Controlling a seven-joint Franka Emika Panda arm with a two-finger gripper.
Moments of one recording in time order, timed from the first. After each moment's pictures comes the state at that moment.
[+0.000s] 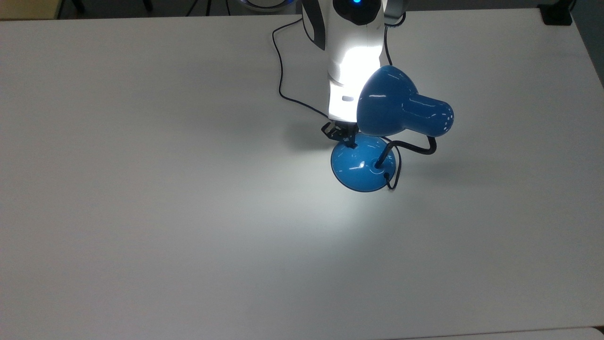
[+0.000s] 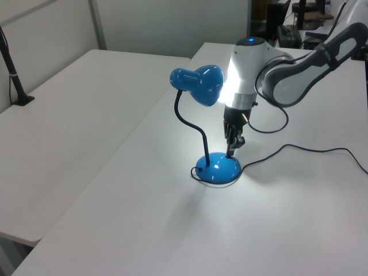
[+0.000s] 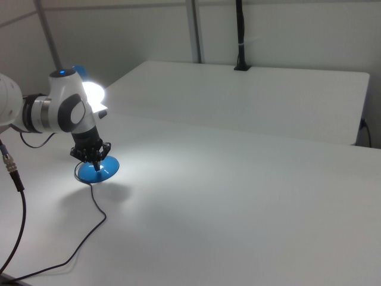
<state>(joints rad) 0.10 0.33 0.25 -1.91 -0.06 2.34 -0.27</state>
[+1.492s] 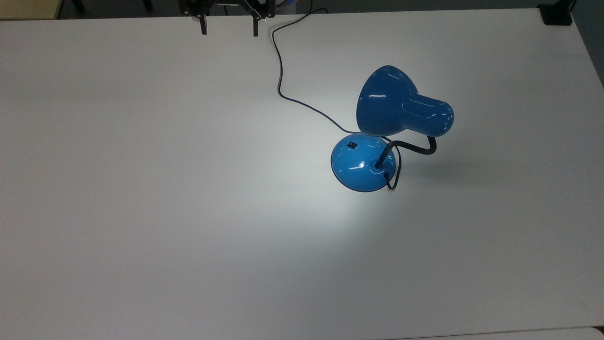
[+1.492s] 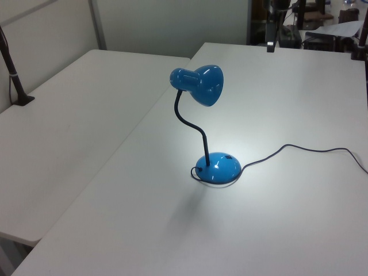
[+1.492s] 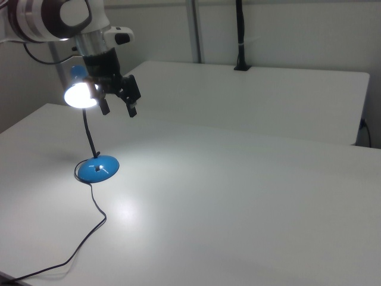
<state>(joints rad) -0.20 0.02 0.23 -1.61 -0.10 1.64 -0.01</state>
